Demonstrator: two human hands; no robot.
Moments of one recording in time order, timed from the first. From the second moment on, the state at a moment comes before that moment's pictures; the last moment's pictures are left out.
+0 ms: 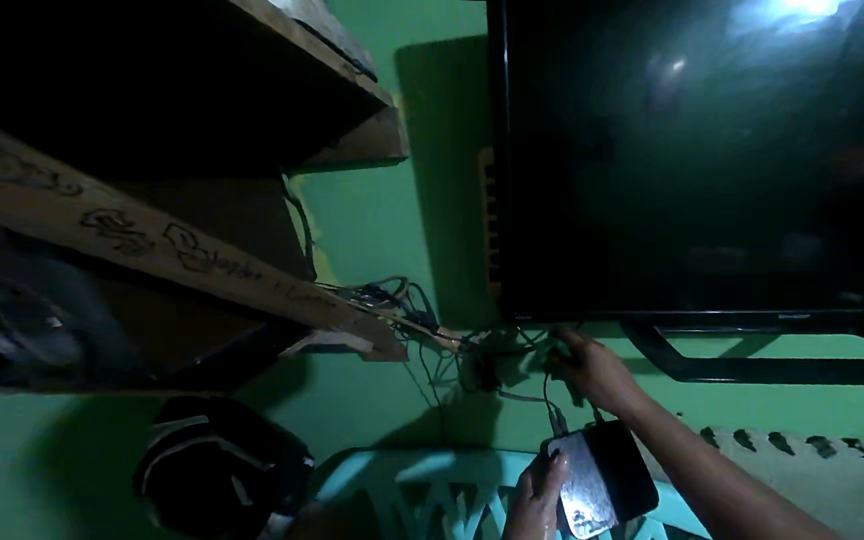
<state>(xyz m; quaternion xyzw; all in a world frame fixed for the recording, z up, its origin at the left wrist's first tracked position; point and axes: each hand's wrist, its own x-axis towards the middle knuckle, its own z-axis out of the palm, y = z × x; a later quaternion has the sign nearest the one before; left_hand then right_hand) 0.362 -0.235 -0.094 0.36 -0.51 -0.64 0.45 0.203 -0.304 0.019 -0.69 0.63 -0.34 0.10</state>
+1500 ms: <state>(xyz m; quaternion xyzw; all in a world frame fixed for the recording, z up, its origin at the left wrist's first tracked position) 0.338 -0.230 -0.093 0.36 -0.61 -0.51 0.48 0.181 -0.234 -0.061 -0.76 0.46 -0.46 -0.02</state>
